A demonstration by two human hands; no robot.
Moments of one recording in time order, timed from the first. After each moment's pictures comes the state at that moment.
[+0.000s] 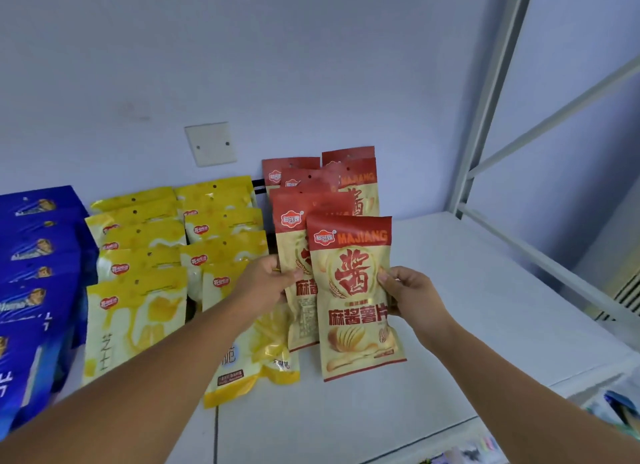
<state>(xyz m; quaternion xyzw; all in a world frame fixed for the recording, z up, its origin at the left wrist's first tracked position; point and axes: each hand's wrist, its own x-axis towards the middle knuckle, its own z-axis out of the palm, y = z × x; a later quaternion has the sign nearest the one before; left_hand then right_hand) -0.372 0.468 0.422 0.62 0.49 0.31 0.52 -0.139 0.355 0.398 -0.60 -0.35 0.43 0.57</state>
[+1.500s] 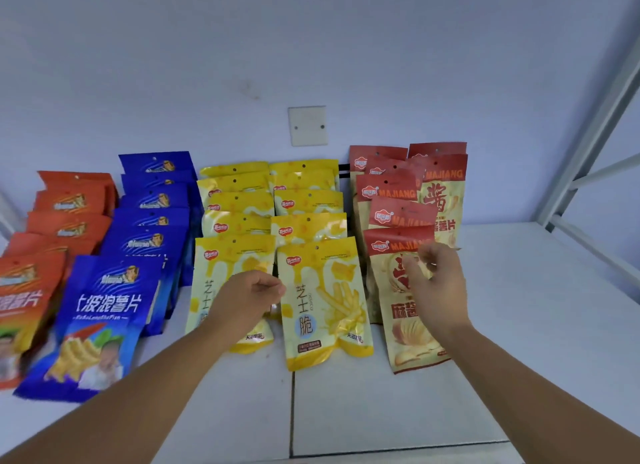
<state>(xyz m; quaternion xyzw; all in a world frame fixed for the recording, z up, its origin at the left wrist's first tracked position) -0.534 0.420 0.408 0.63 0.60 0.33 0.36 -0.235 0.379 0.406 -0.65 -0.49 0.14 0.56</state>
